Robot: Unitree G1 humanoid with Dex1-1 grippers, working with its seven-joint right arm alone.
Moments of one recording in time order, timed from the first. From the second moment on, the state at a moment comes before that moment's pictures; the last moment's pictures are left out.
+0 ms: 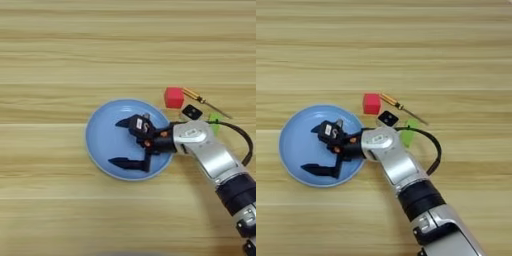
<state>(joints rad) -0.35 -0.33 0.37 0.28 -0.04 0.09 1.04</state>
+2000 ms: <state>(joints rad) -0.41 -0.30 0.19 -0.01 0.27 0.33 1.12</state>
